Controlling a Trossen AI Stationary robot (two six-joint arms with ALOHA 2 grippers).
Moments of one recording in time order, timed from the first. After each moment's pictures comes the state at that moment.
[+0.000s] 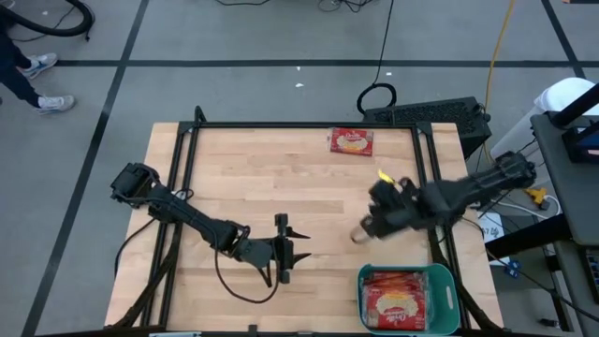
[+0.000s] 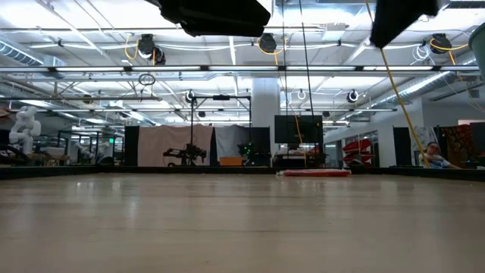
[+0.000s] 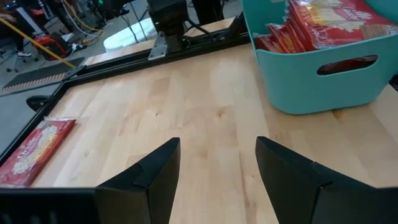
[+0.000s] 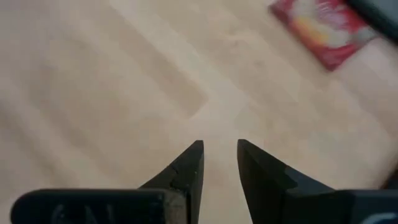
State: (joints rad) left arm -0.46 1.70 1.02 0.25 -0.54 0.04; right arm 0.39 1.31 1.28 -1.31 0.50 1.13
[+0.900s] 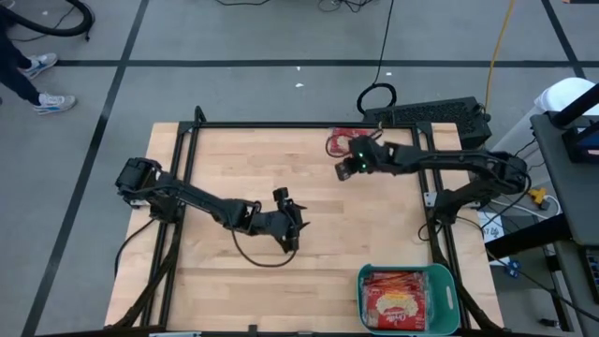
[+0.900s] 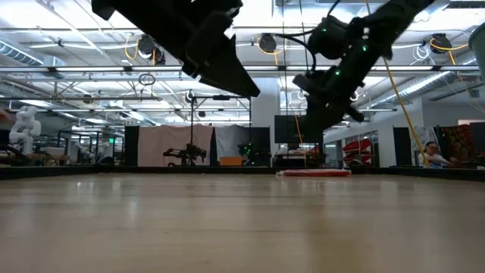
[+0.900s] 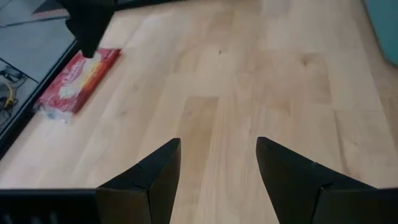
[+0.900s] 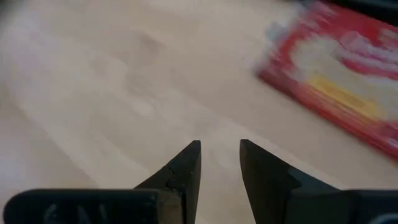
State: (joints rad) left arm -0.25 1.70 1.02 0.04 -0.49 -0.07; right arm -0.39 1.38 0.78 -0.28 0.18 0.62
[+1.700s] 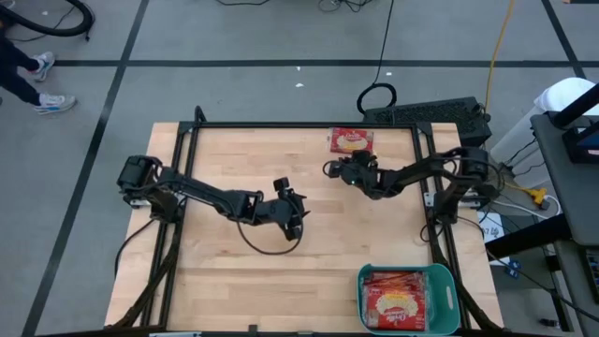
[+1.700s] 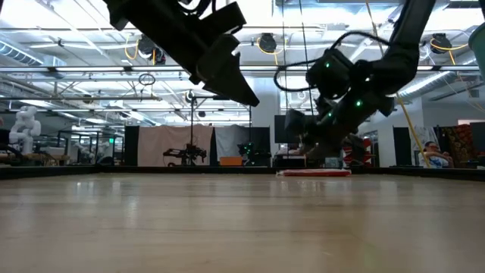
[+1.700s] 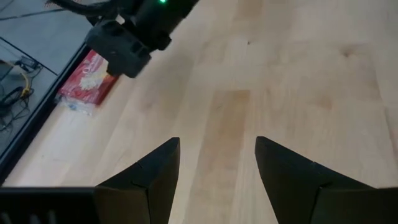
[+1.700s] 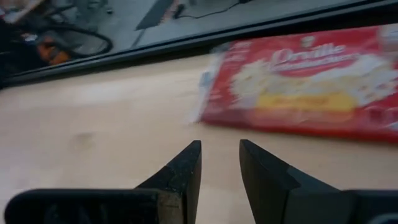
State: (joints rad) left arm -0.17 1.70 1.02 0.03 -0.47 -0.03; right arm -0.25 1.70 0.55 0.45 0.73 0.96
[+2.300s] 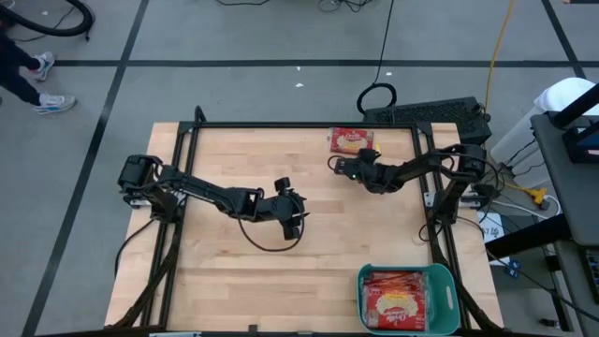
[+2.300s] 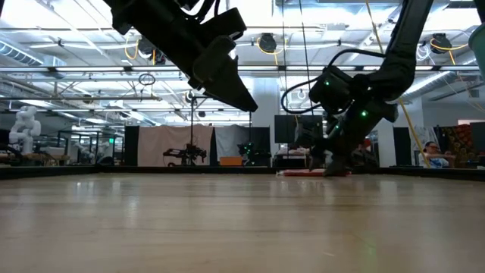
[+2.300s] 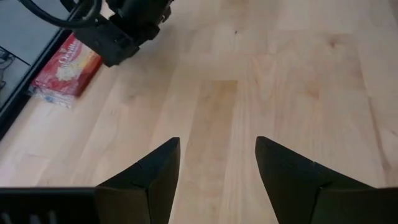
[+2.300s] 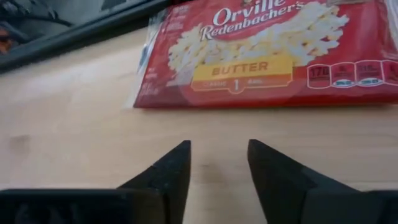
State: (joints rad) left arm -0.14 1.70 1.02 0.00 -0.37 -0.04; right arm -0.34 1.73 0.53 0.34 0.63 1.11
